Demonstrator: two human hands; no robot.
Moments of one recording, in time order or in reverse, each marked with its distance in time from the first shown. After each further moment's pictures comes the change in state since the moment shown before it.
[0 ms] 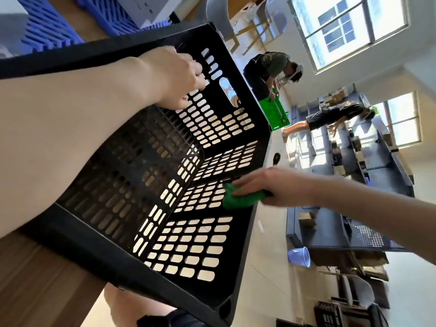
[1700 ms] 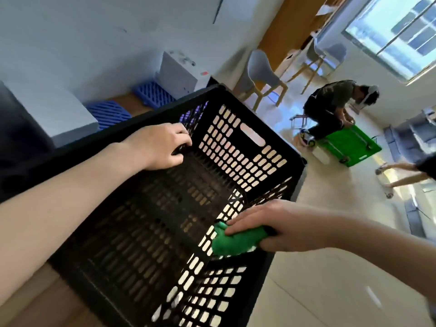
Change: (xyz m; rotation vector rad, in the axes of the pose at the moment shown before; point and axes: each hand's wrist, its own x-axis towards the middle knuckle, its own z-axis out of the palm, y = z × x) left_hand -0.035 0.016 -0.015 -0.311 -0.081 -0.271; right_hand 0.001 0.015 0.009 0.287 0.214 -0.332
